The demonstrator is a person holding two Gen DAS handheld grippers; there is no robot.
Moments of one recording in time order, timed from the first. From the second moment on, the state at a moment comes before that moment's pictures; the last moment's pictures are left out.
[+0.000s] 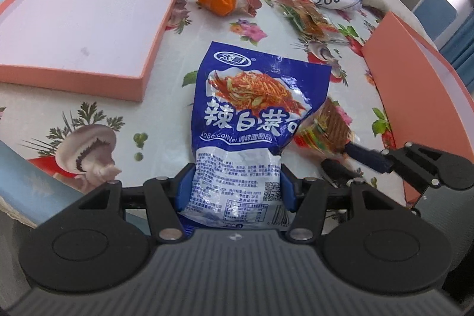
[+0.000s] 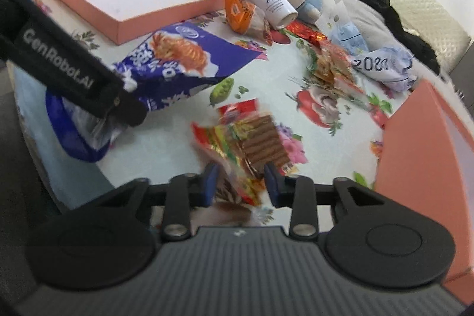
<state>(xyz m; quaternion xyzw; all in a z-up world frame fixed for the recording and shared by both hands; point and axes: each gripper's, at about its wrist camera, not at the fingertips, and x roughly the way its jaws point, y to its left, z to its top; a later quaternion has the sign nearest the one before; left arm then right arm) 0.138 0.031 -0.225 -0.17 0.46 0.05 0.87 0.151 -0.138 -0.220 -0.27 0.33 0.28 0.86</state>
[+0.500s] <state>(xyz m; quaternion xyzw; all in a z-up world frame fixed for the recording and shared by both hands) 0.151 0.024 -0.179 -0.16 0.44 0.05 0.88 0.168 -0.174 -0.163 -0.12 0.33 0.27 0.90</state>
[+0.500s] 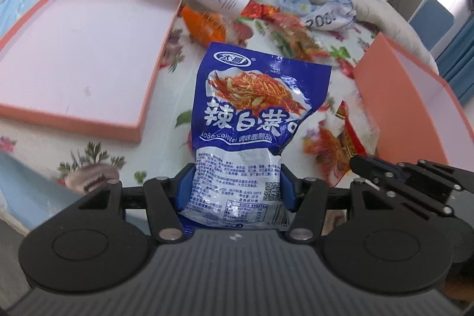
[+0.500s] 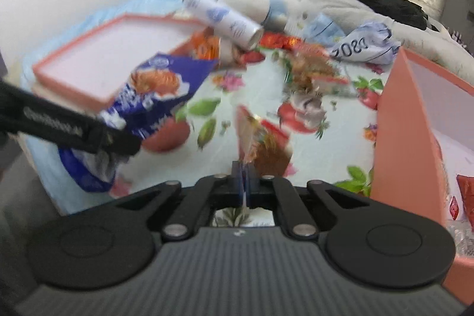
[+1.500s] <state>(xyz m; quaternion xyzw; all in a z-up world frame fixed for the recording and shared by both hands) 0.256 -0.097 0.041 -0.07 0.29 -0.11 0.95 0.213 -0.307 0.015 -0.01 0.19 0.16 0.97</state>
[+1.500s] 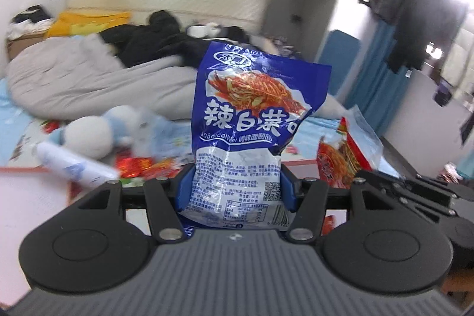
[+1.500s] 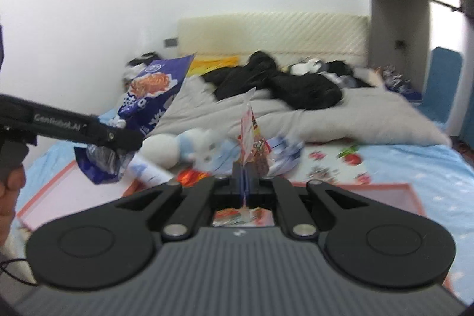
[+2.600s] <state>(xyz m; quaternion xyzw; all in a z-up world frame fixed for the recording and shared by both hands) 0.326 -0.233 -0.102 -0.04 0.46 -0.21 0.86 0.243 -0.439 -0.128 0.07 0.39 0.01 0.92</state>
